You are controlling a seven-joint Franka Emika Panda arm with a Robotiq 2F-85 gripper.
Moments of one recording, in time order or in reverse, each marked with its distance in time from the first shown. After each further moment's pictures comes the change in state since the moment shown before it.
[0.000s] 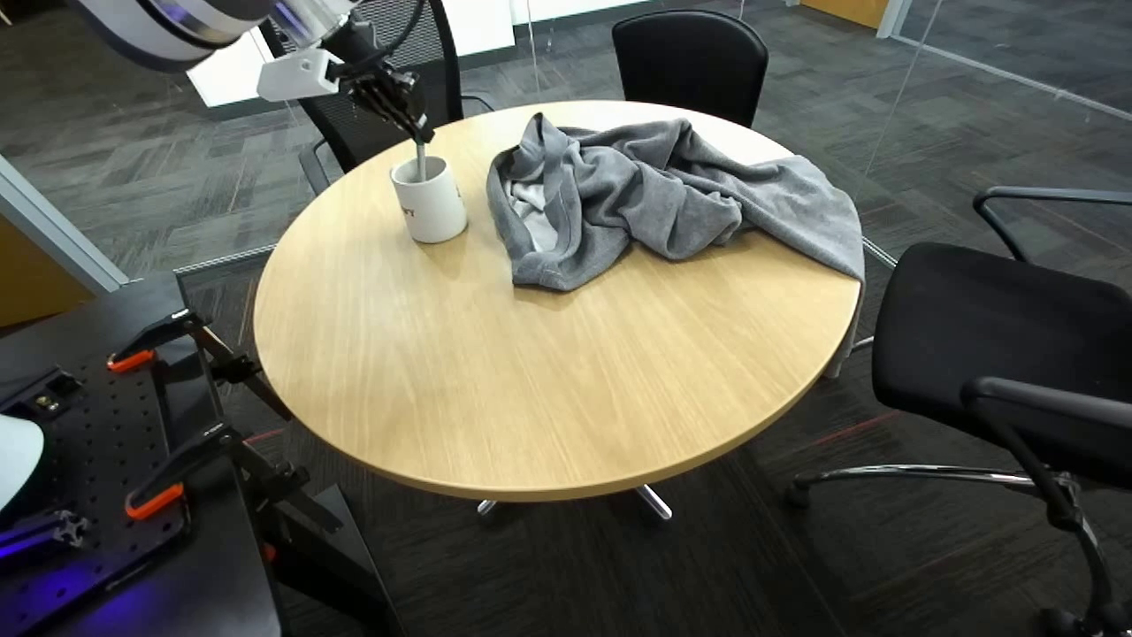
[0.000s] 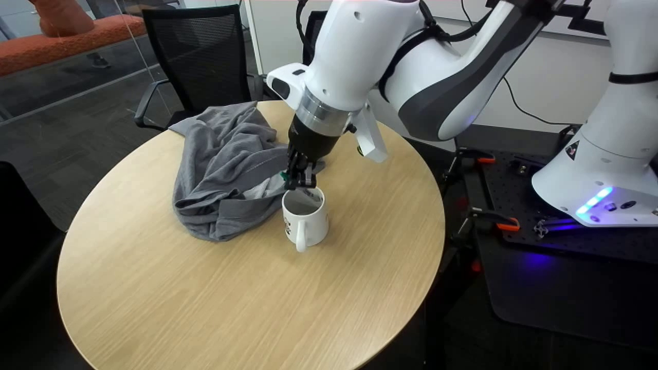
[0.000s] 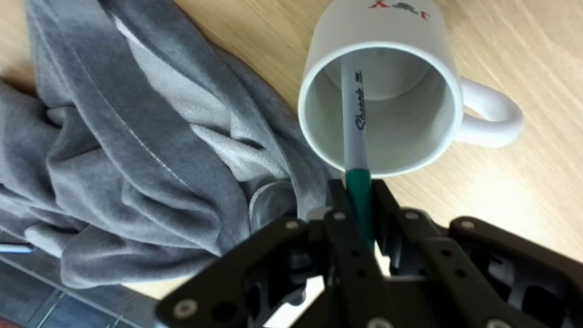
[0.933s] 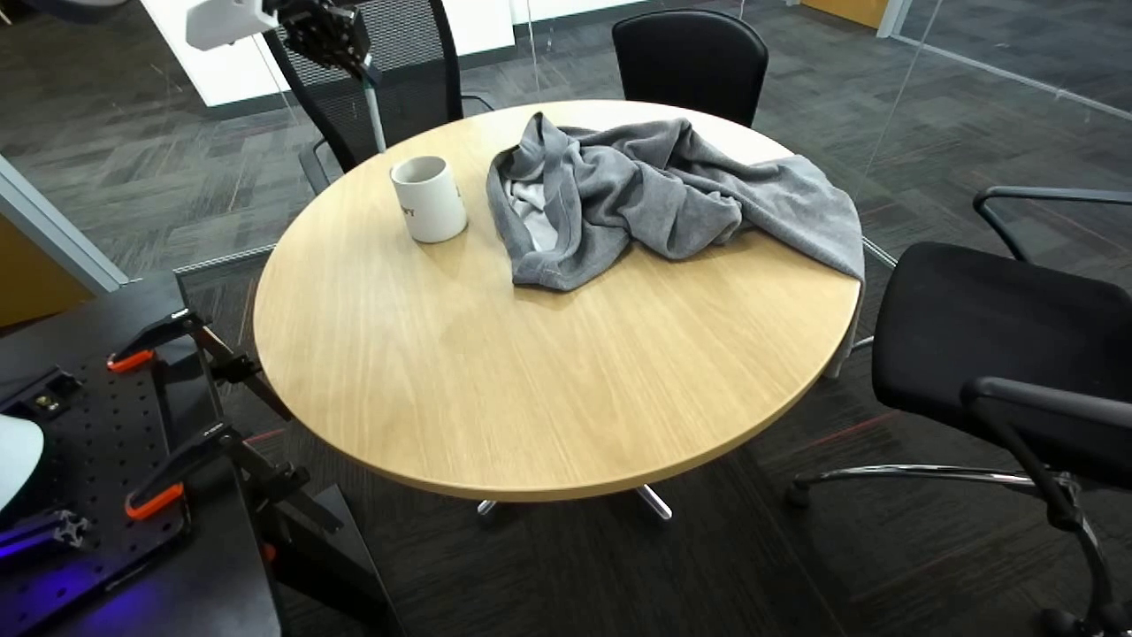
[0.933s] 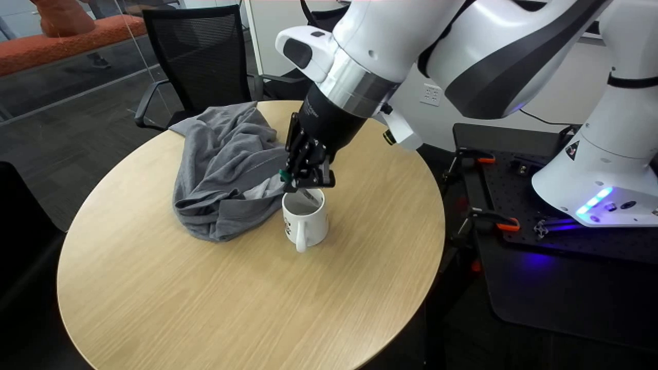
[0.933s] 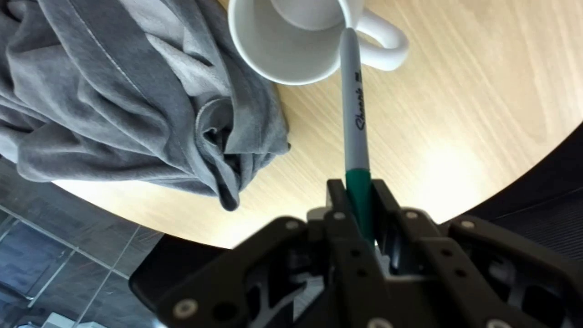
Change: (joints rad) arm 0.233 -0.186 -0.137 -0.084 -0.112 -0.002 0.030
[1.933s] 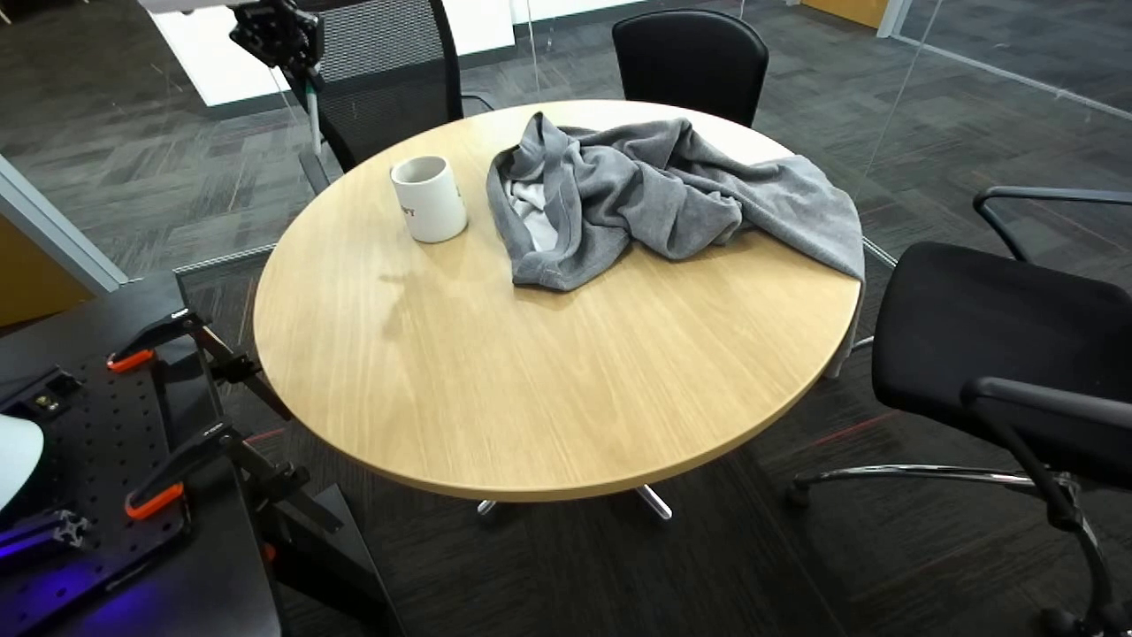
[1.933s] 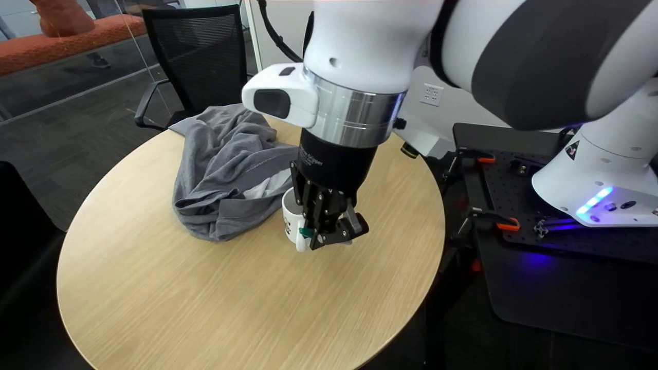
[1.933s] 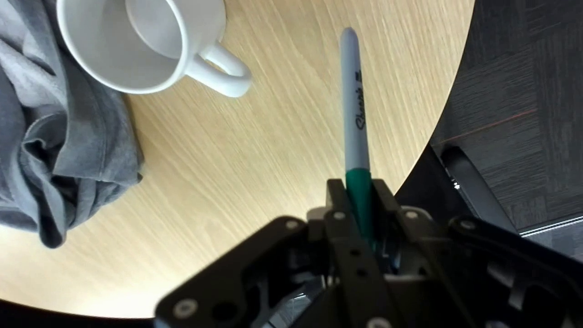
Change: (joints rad) arm -0.485 0.008 0.688 0.133 0.492 -0.374 -0.535
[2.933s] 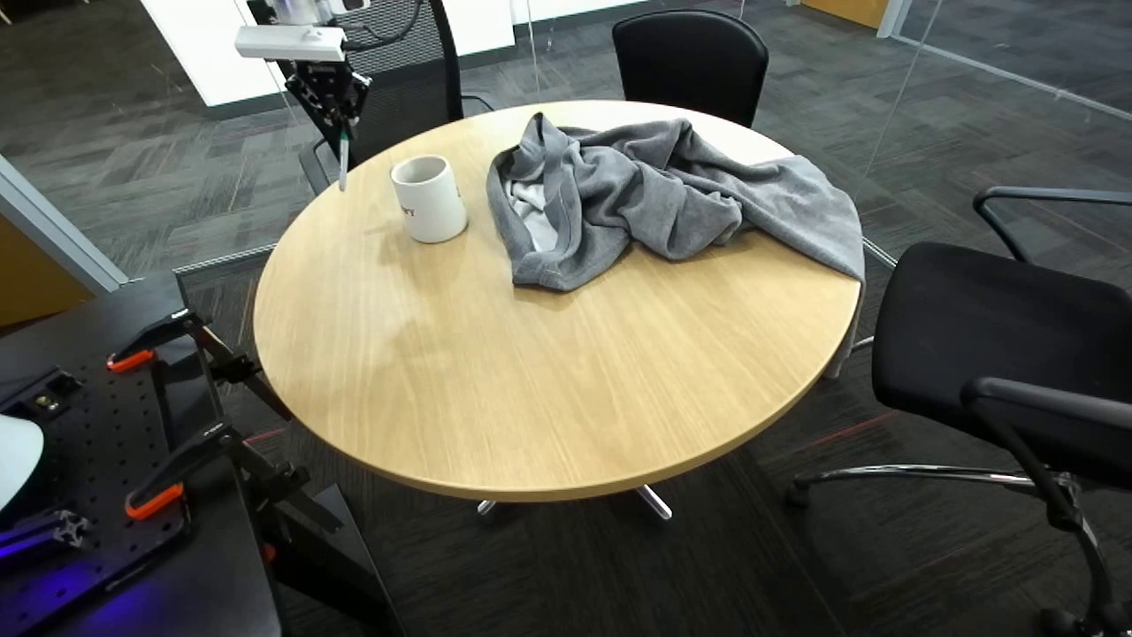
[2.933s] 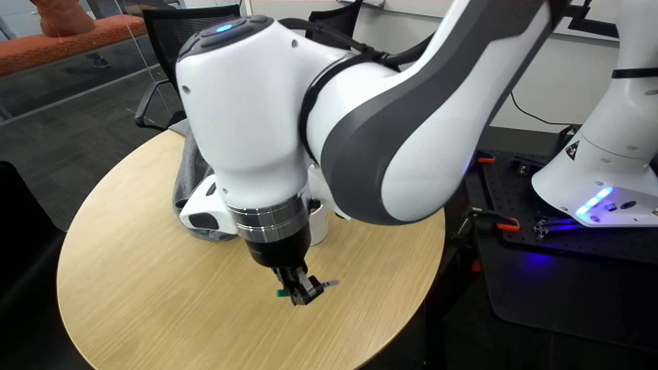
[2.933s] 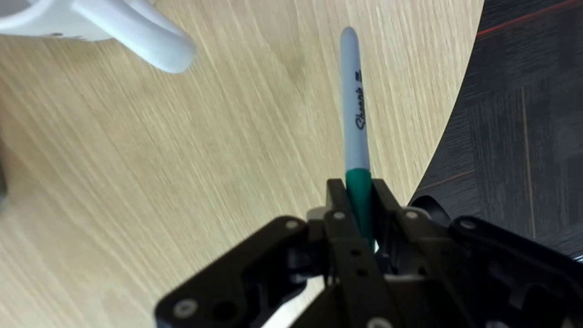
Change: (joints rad) arm -0.099 0.397 0.117 0.382 -0.001 -0.229 -0.123
